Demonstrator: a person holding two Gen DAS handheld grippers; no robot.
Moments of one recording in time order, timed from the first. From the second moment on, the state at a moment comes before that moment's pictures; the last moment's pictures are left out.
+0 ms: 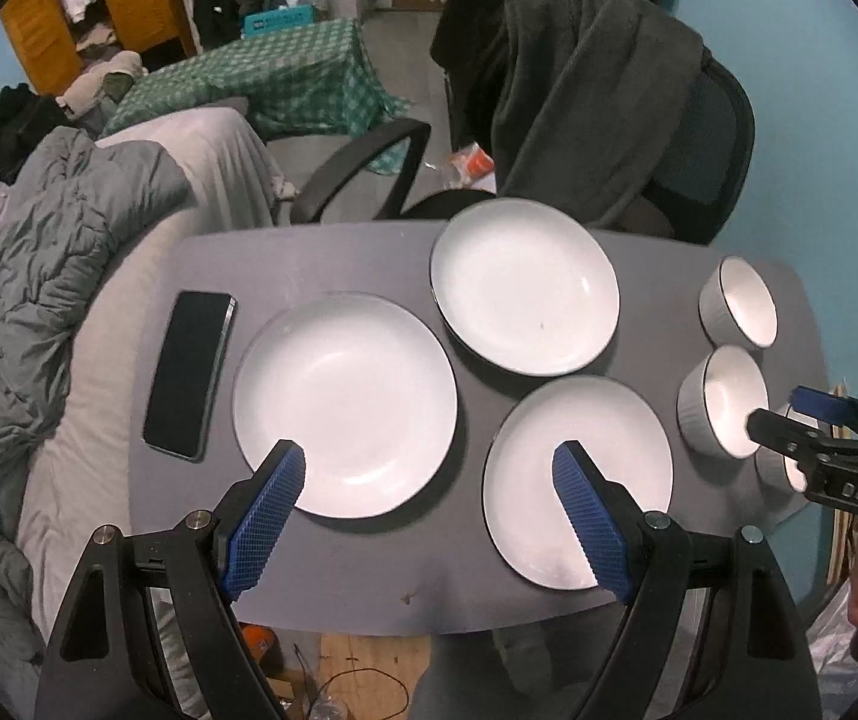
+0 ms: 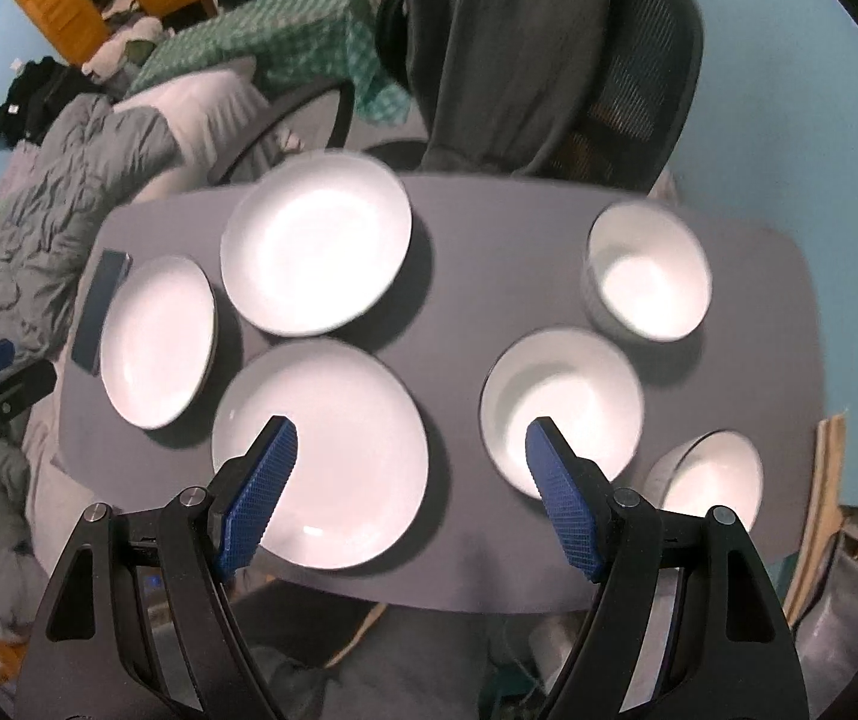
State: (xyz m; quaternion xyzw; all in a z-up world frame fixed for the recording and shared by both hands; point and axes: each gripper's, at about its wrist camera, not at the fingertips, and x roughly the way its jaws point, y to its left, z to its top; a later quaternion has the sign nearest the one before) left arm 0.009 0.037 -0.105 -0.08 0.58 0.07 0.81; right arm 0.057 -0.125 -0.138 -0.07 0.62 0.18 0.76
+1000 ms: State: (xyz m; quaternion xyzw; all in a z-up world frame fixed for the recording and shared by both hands) left arm 0.022 -0.005 -0.217 -0.10 0.66 0.04 0.74; right arm 0.064 -0.120 -0.257 -0.10 0.70 0.21 0.67
